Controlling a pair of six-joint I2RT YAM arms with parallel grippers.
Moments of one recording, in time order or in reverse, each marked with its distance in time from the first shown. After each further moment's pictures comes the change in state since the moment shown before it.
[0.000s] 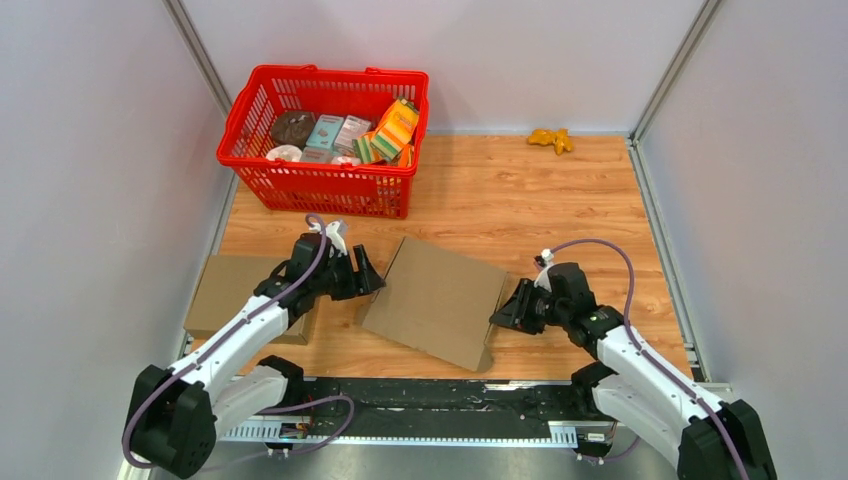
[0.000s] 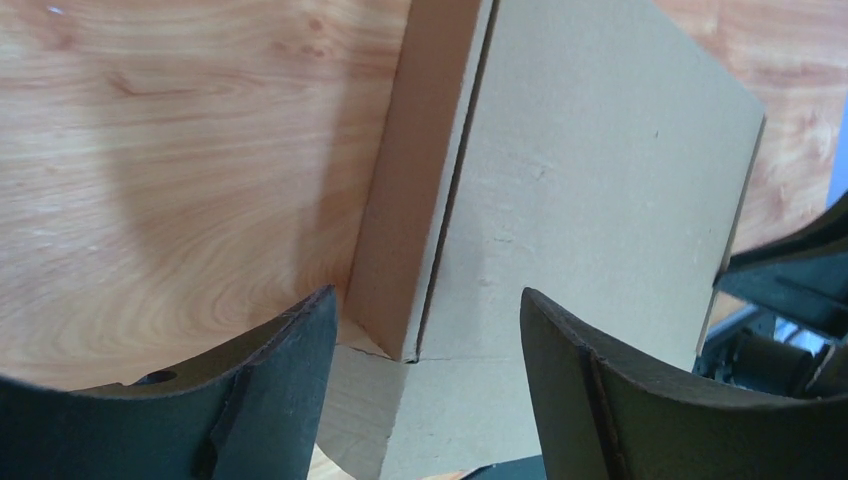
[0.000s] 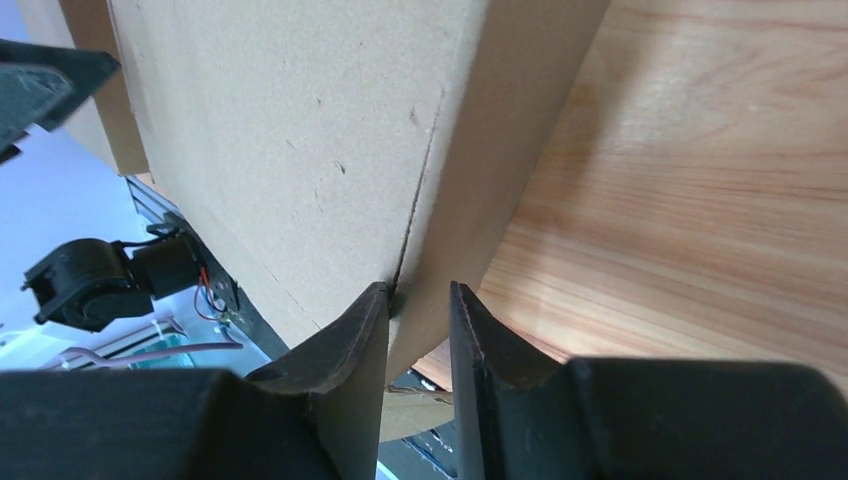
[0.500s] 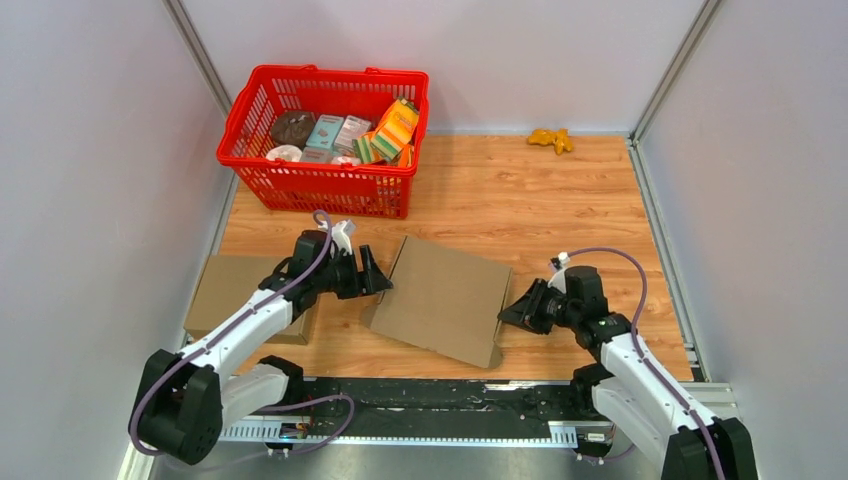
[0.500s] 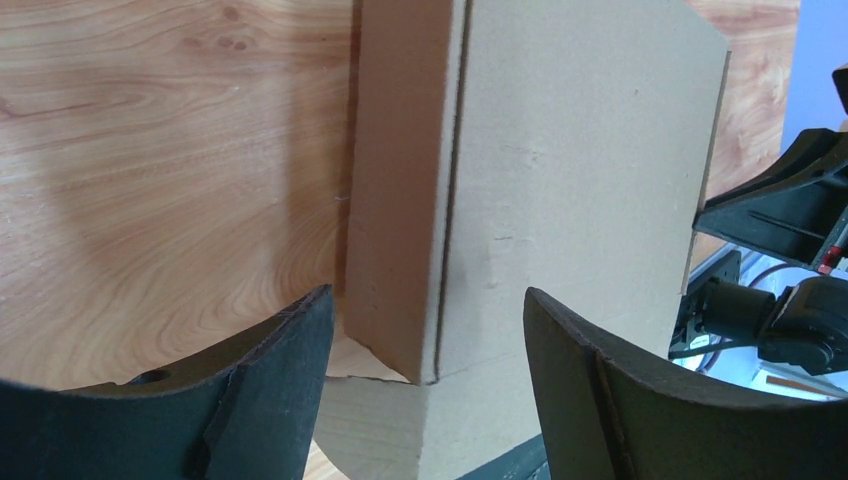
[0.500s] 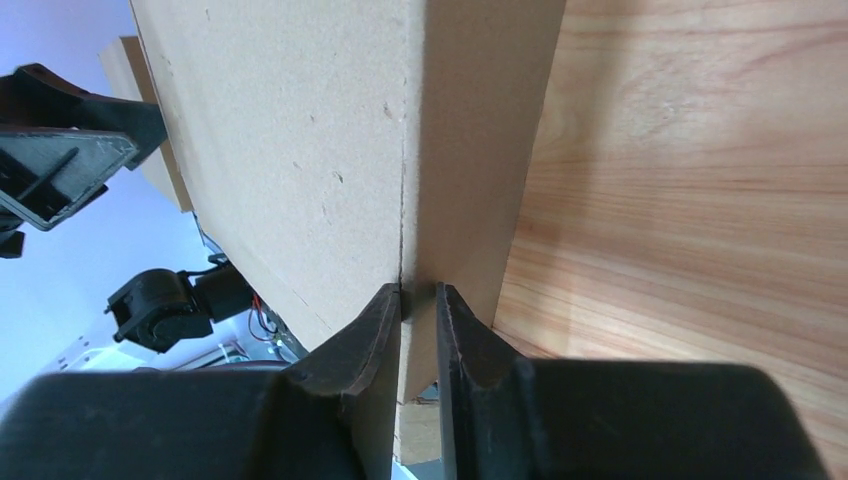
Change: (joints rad) left arm 0.026 0.085 -0.012 0.087 0.179 0.042; right arm -0.171 -0.047 -0.069 0.039 -0.123 0.032
